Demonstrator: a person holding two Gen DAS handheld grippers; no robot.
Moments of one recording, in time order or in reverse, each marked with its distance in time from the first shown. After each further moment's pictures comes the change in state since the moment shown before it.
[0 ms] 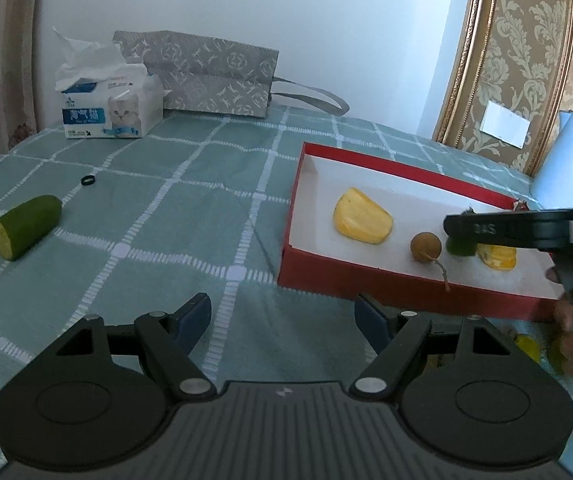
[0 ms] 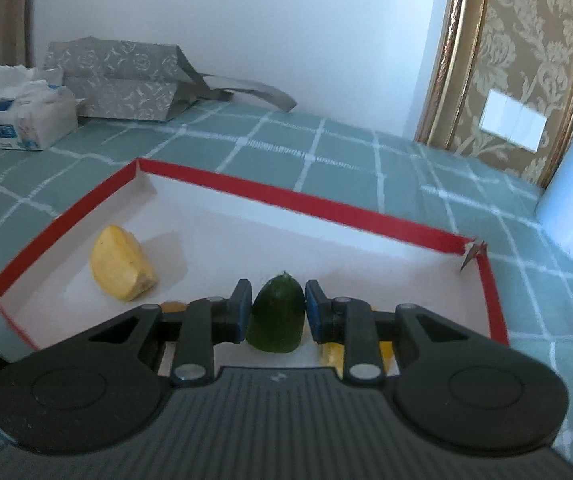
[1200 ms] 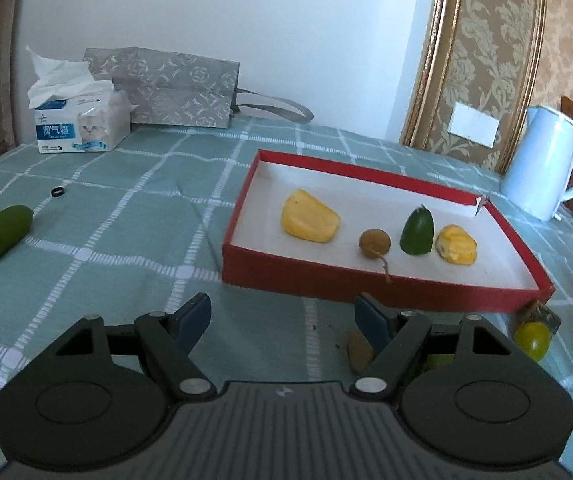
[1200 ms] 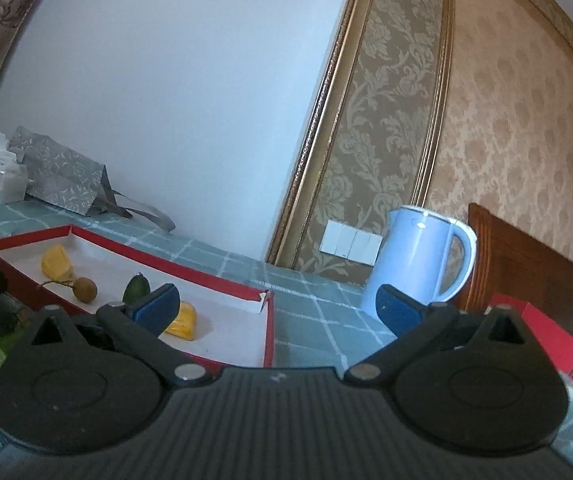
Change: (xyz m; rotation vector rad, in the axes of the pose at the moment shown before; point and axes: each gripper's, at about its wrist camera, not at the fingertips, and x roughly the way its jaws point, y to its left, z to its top) left arm -0.011 -0.031 -0.010 0.047 -0.048 -0.045; right arm -0.162 -0.040 -0.130 -0.046 -0.499 -0.340
